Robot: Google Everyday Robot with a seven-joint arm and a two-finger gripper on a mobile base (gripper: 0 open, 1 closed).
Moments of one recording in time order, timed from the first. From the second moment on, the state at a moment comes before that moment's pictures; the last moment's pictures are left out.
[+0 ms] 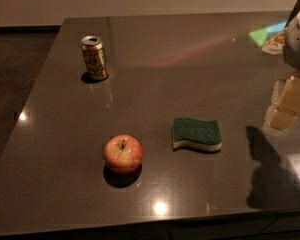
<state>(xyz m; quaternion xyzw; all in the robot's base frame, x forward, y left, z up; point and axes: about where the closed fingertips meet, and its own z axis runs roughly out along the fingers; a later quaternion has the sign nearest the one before) 0.438 -0.217 0.976 -0.60 0.78 -0.03 0.16</state>
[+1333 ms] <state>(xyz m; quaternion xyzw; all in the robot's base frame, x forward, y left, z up) 0.443 -0.174 0.906 -0.62 0.77 0.03 0.11</state>
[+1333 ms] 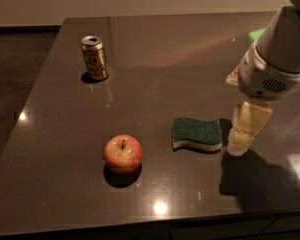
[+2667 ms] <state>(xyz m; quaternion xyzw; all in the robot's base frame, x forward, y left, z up) 0.456 -0.130 0.856 -0.67 0.73 0.07 0.14</state>
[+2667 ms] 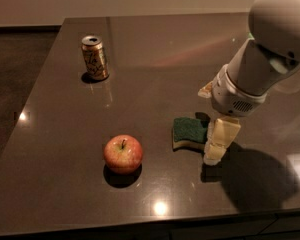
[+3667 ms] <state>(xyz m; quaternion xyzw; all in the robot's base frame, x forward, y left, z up) 0.467 -0.131 0.849 -0.68 0.71 0.07 0.15</state>
